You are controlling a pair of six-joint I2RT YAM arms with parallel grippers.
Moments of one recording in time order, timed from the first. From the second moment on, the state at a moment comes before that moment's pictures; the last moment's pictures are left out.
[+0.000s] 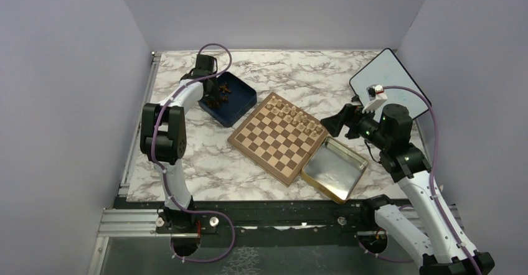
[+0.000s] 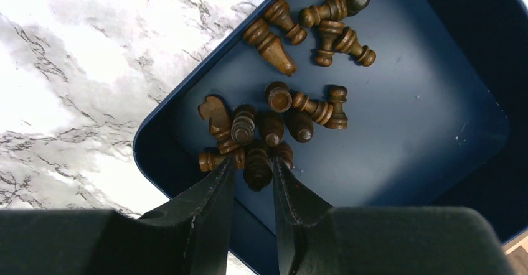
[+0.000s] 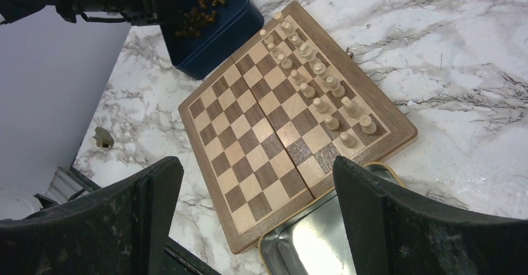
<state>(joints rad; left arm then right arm) -0.14 1.94 1.45 -0.44 -0.12 -0.21 0.26 0.74 0.78 -0.36 -0.32 0.41</state>
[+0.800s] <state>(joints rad) -0.14 1.91 1.48 -0.49 -0.12 -0.20 0.26 0.74 0.78 -0.36 -0.32 0.41</state>
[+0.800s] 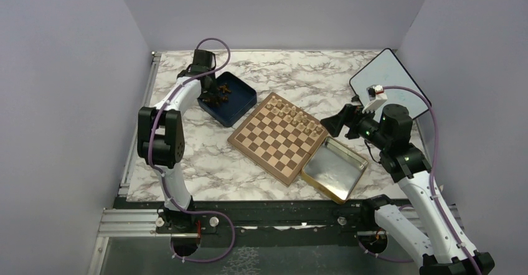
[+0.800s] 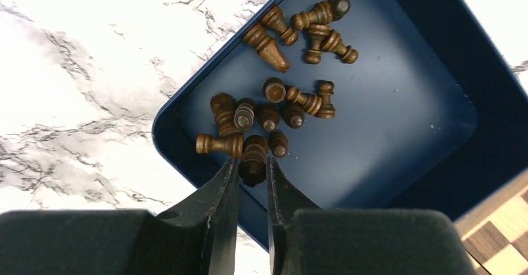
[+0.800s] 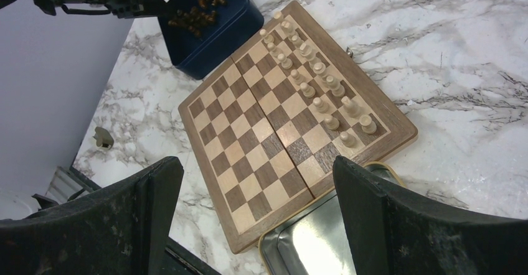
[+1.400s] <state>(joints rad) -0.19 1.75 1.51 -0.58 -0.07 -0.21 0.26 0.74 0.78 -0.38 -0.30 0.42</state>
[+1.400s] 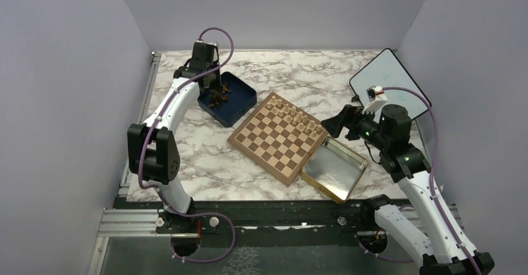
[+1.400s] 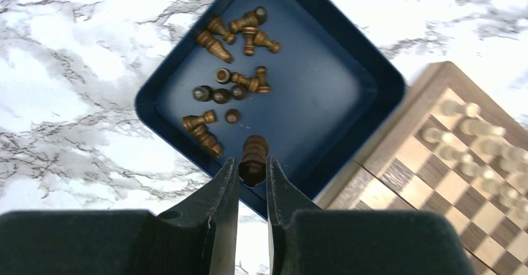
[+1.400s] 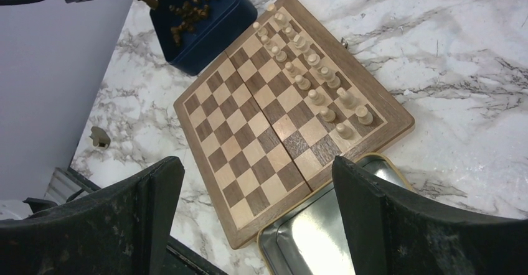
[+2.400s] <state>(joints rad) -0.87 1.41 1.16 -0.65 -0.18 -0.46 0.26 0.73 0.77 -0.52 -0.28 0.44</state>
